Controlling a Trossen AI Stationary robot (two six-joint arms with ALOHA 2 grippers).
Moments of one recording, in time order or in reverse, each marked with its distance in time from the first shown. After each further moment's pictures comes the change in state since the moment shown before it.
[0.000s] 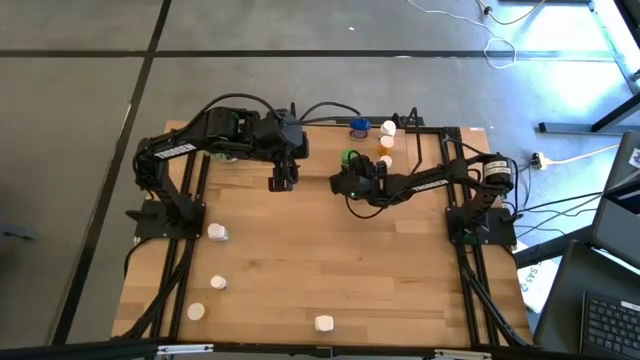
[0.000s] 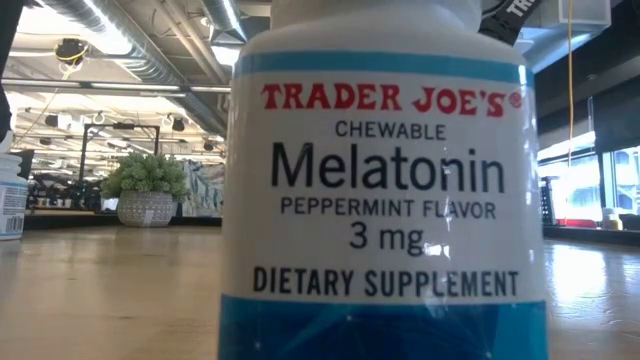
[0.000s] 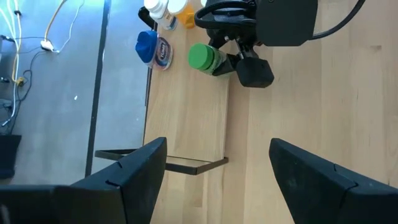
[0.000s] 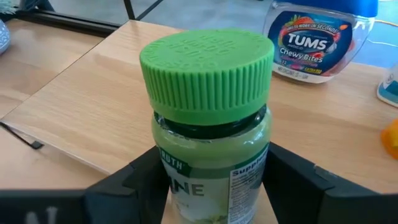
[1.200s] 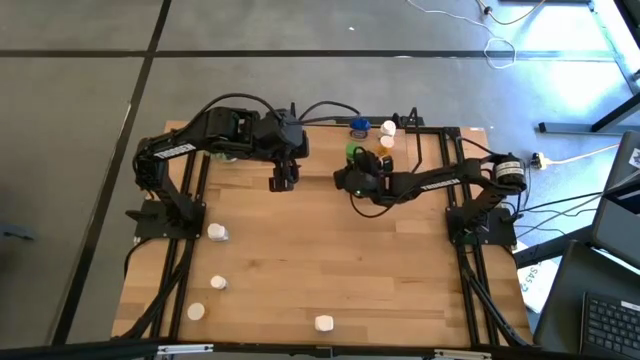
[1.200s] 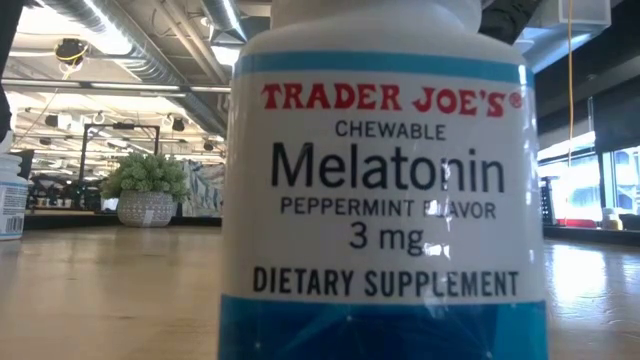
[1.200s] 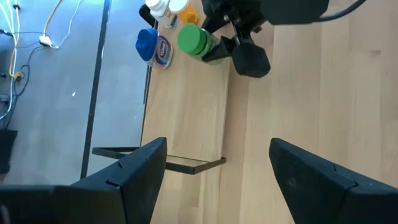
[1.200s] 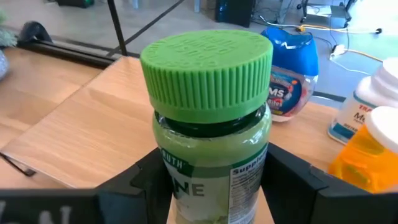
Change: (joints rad) left arm 0.000 0.000 0.000 -0.001 0.000 -0.029; right arm 0.016 -0.094 -0.003 -0.029 0.117 -0.075
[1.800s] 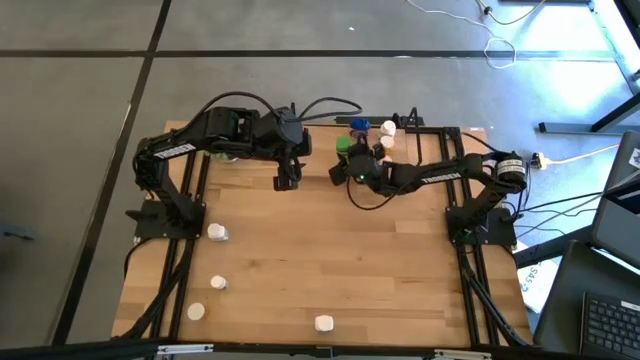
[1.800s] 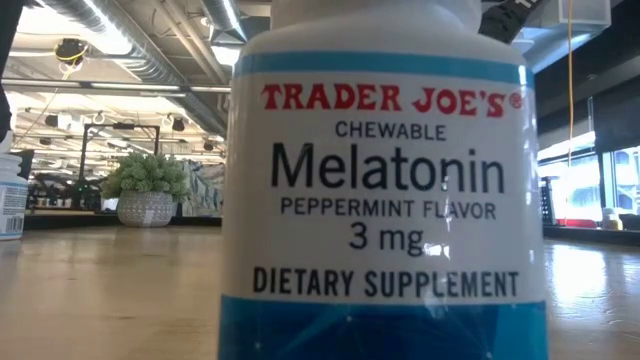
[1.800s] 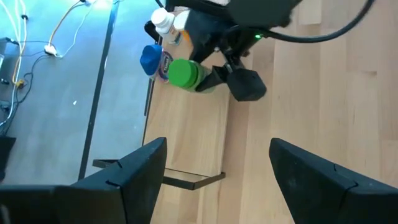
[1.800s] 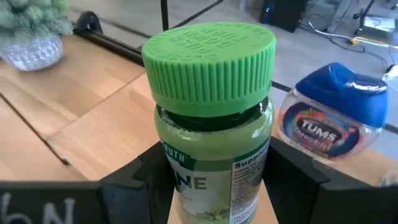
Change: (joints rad) left arm 0.000 -0.001 0.000 0.061 0.000 -0.005; right arm -0.084 -0.015 0.000 0.196 -0.198 -0.306
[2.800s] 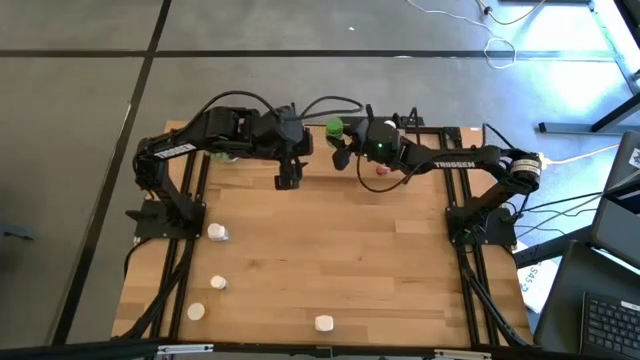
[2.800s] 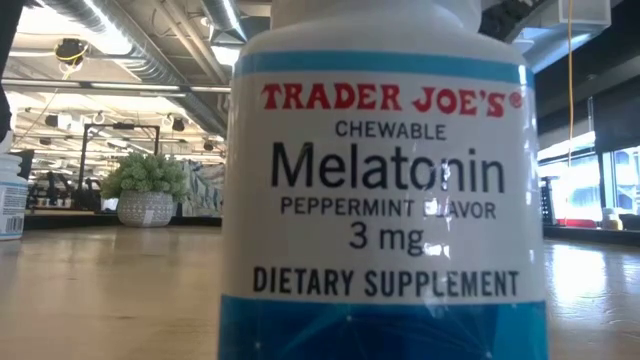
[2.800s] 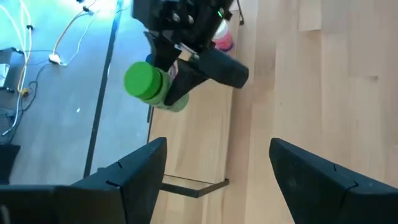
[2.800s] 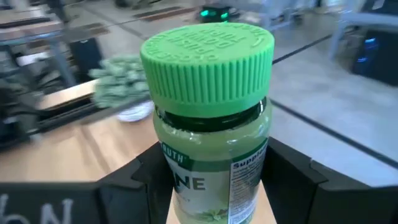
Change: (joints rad) left arm 0.000 0.000 -0.001 0.029 0.000 0.030; right arm -0.179 -0.102 0.028 0.204 -0.488 -0.273
